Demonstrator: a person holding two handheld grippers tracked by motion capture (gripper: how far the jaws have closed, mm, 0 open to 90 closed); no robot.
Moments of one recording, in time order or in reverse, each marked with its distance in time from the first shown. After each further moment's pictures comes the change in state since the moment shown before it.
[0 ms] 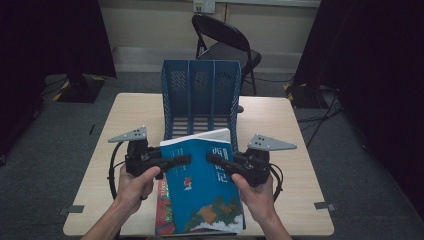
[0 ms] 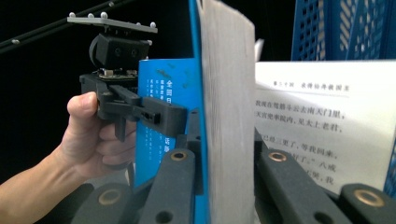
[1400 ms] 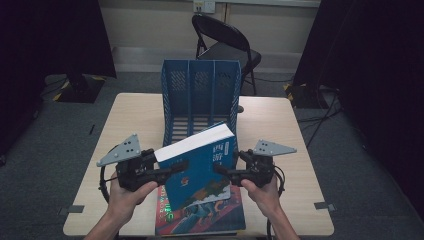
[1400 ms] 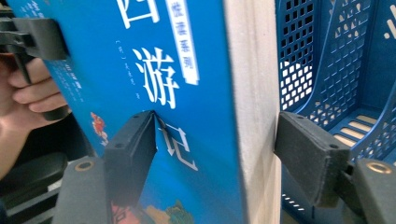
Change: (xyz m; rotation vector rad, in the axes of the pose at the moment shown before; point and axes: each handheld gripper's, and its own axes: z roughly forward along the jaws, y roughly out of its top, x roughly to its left) left arm -0.042 -0.006 -0.015 -0.041 0.112 0.268; right arm -0.048 -0.035 -0.001 0.021 0.023 -0.086
